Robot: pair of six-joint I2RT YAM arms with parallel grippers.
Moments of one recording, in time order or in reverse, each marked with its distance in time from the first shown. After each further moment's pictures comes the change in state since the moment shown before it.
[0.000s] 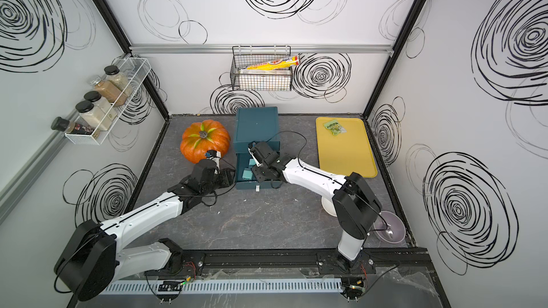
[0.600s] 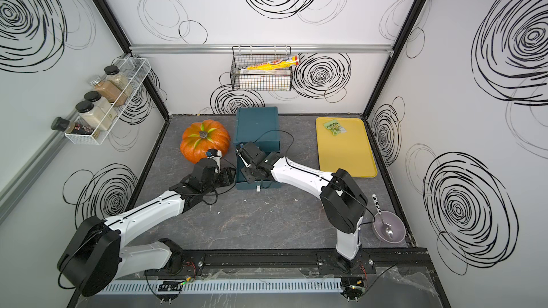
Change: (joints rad) left arm 0.006 0.027 0.000 0.037 0.018 0.011; right arm 0.056 0.093 0.099 -0.020 0.037 -0.004
